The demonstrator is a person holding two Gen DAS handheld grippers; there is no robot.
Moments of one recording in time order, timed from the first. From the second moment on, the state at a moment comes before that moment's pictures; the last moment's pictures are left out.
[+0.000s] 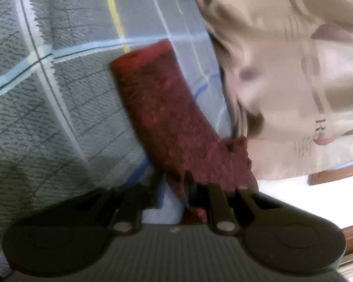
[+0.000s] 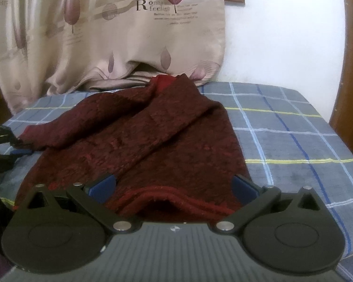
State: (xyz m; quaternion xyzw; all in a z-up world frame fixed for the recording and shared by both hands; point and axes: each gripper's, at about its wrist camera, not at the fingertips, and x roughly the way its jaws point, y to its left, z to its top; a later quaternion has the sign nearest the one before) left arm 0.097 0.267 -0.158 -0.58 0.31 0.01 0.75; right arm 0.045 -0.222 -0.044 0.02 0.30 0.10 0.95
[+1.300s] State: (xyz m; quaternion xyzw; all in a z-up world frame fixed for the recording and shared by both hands) left arm 0.142 0.373 -0.024 -0.53 0.08 0.01 0.84; right arm 0.043 -0.238 -0.041 0.03 0.31 0.08 0.95
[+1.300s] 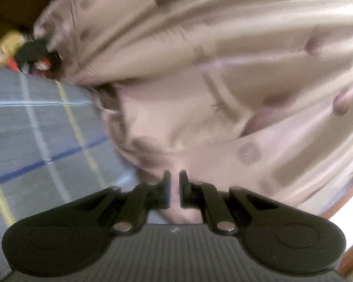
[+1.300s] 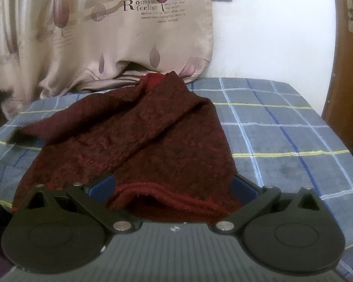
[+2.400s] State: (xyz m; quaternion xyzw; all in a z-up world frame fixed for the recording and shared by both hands) left arm 0.138 0.260 -0.152 -0.61 0.26 0.03 0.75; right arm 0.041 -0.261 -0.061 0.08 0.33 0.08 0.94
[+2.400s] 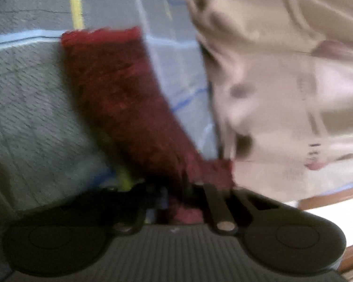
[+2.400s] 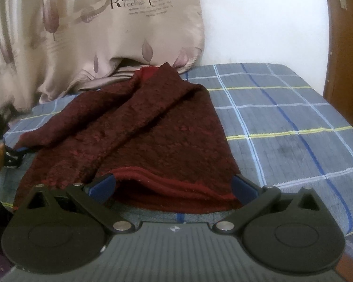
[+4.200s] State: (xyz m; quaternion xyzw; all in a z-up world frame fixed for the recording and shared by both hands) left arm 0.105 0.280 -0.132 -0.47 0.13 -0.01 0.87; right arm 0.049 -0.119 -0.046 -0.20 0.25 0.39 0.86
